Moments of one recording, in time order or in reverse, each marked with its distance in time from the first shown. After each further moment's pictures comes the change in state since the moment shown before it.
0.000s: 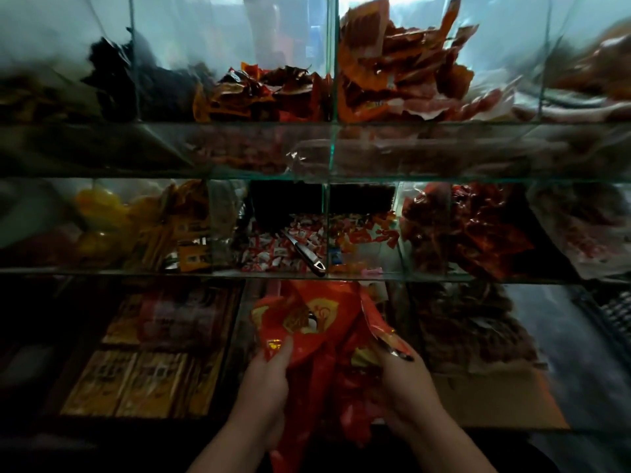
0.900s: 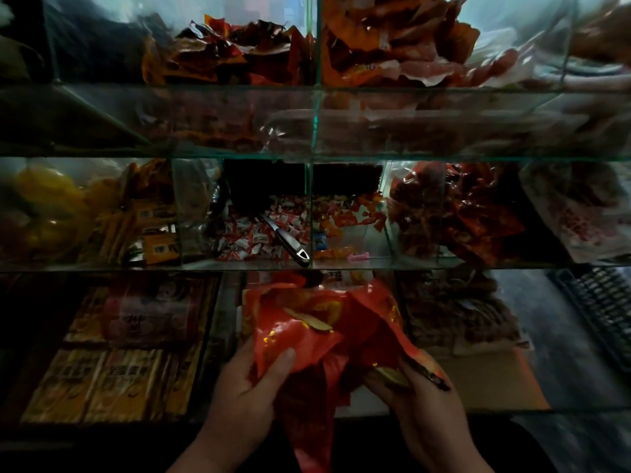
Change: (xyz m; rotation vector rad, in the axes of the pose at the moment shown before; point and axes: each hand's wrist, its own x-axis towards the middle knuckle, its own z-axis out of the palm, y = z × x) left_hand 0.013 -0.008 -0.028 0.346 -0.255 0.493; right_hand 0.016 0.032 -0.061 0.142 0.167 -0.167
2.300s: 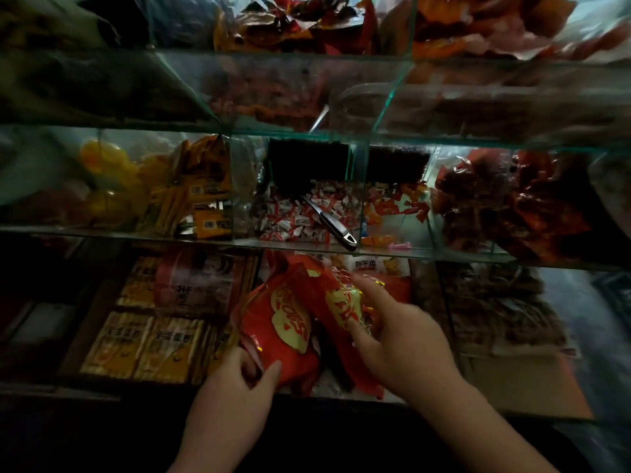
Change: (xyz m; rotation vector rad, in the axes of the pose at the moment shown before) left_hand -0.034 -0.001 -0.063 0.677 0.277 -0.385; right_hand -0.008 -0.022 0.098 -1.552 -0.186 -0.858
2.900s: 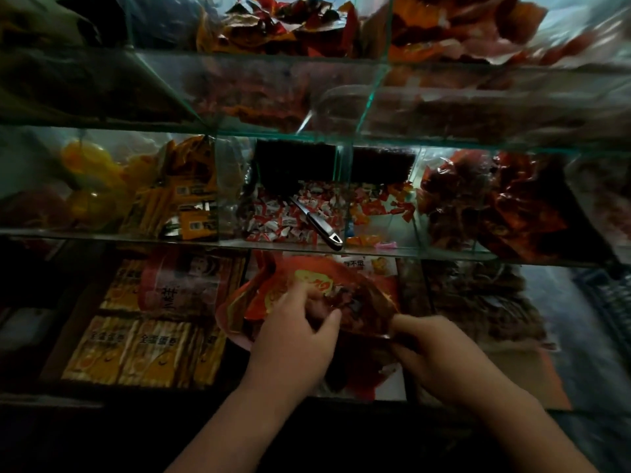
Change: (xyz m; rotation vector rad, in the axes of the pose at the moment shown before) left_hand 0.007 0.094 0.032 -0.095 -0.054 0.440; right_hand -0.014 0.058 -0.041 0.141 -0.469 0.037
